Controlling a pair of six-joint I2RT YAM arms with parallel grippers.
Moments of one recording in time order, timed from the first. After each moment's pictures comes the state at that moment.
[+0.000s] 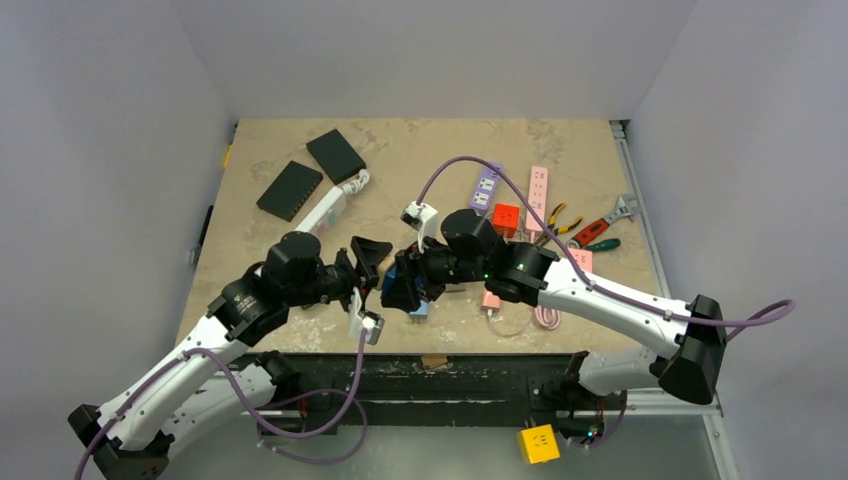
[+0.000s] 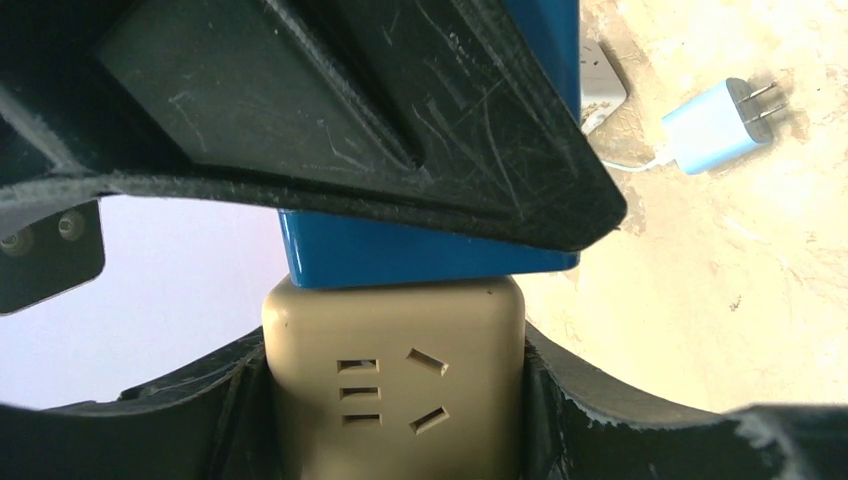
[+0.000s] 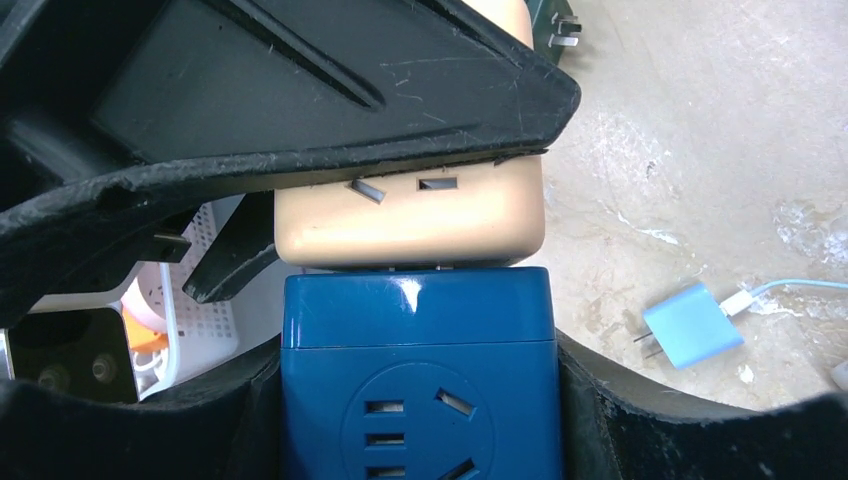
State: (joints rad) left arm -0.71 0.74 0.82 -0.57 0.38 1.52; right arm 1.03 1.29 1.13 -0.35 -0.32 0.52
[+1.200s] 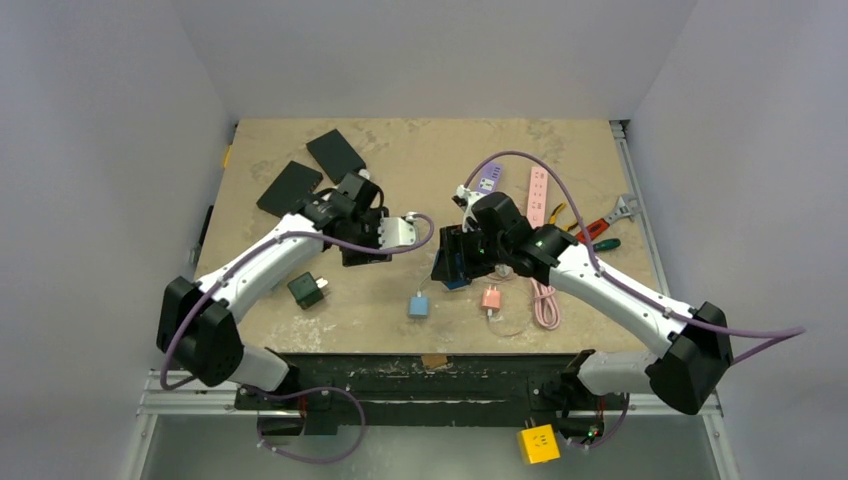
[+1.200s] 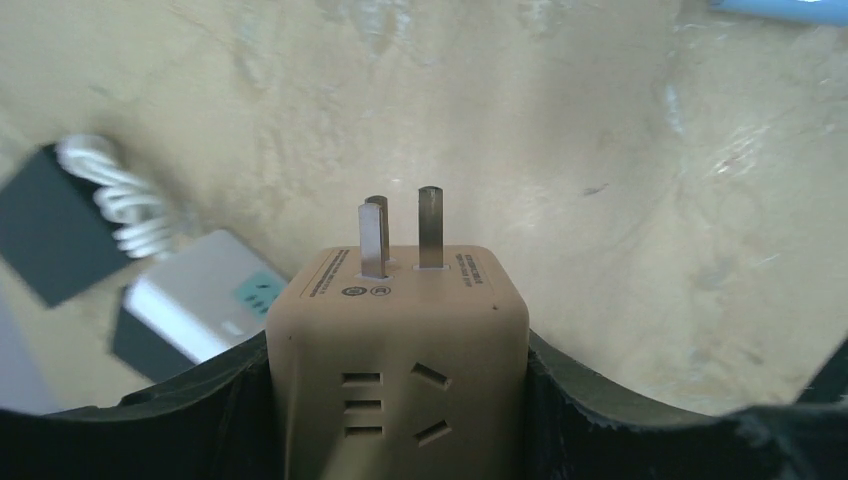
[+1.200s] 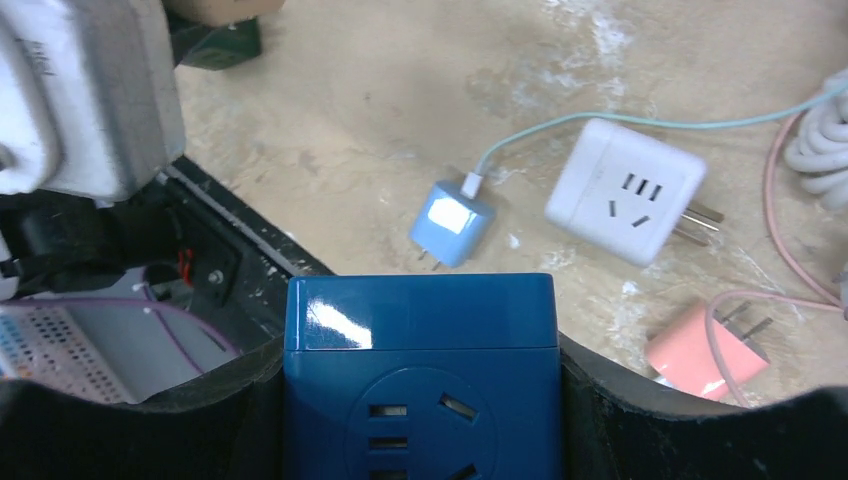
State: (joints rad) left arm -0.56 1.40 1.17 -0.84 0.05 0.99; right arm 0.76 1.26 1.06 -0.58 -0.21 0.53
